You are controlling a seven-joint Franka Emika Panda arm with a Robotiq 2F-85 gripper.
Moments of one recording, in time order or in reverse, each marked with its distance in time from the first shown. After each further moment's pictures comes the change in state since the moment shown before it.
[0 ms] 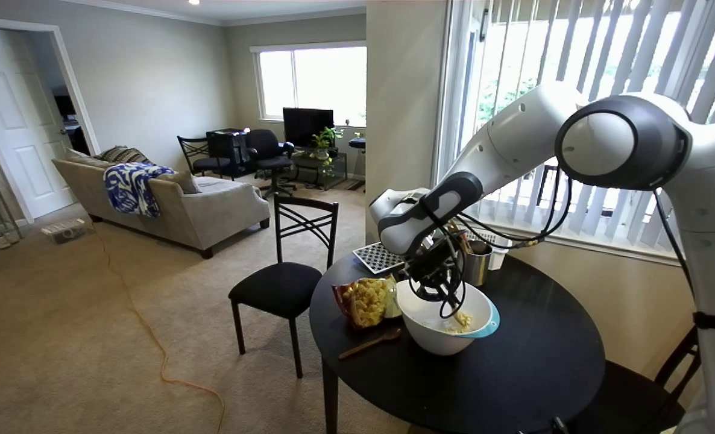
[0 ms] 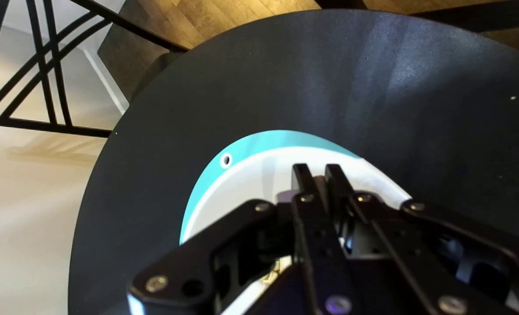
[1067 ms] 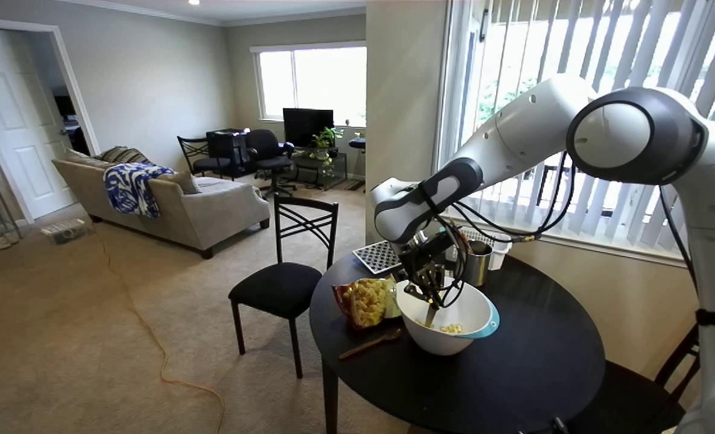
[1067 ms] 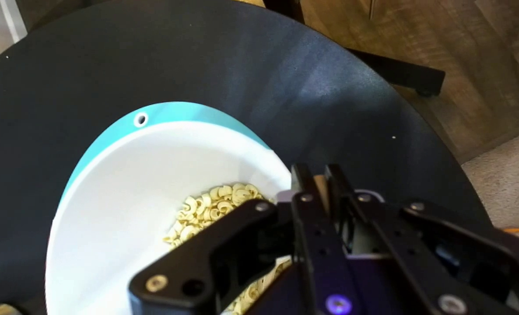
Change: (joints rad) arm -0.065 -0.029 0.080 0.006 0.139 0.058 -0.370
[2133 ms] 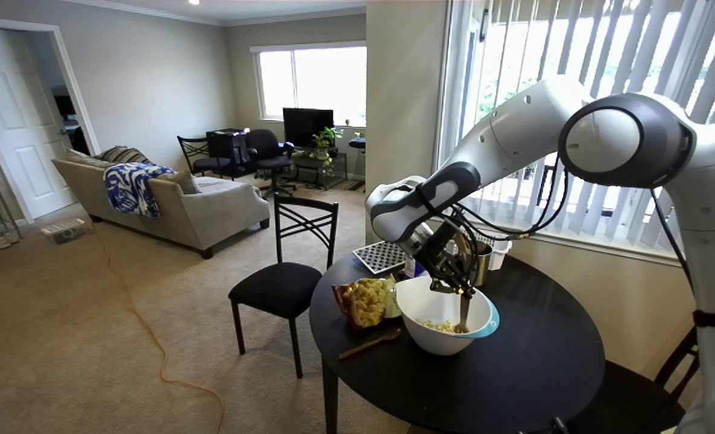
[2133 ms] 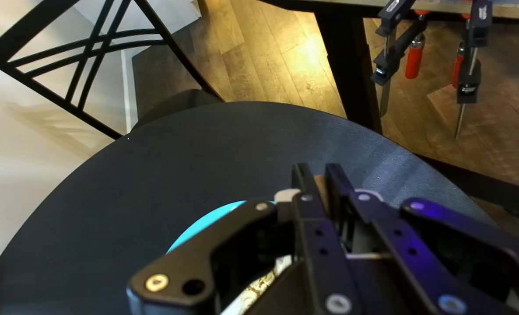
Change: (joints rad) arm 0.019 0.031 -0.003 0.075 -0.158 -0.355 -0.051
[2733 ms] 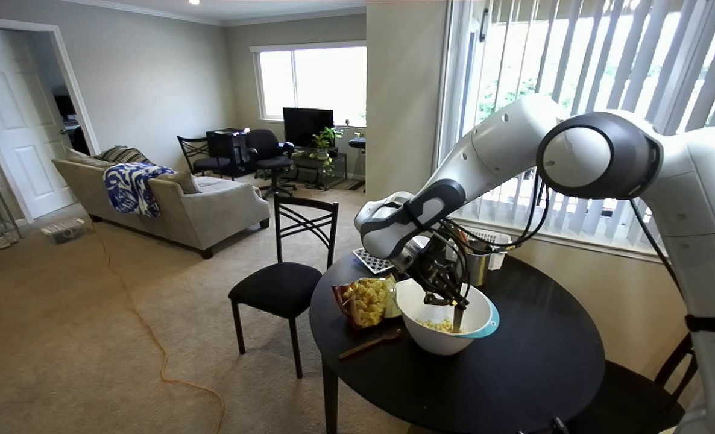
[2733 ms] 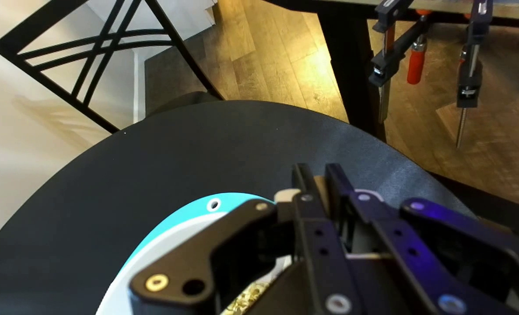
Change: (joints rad) arm 0.040 0.093 0.001 0.046 -0.015 -0.015 0.003
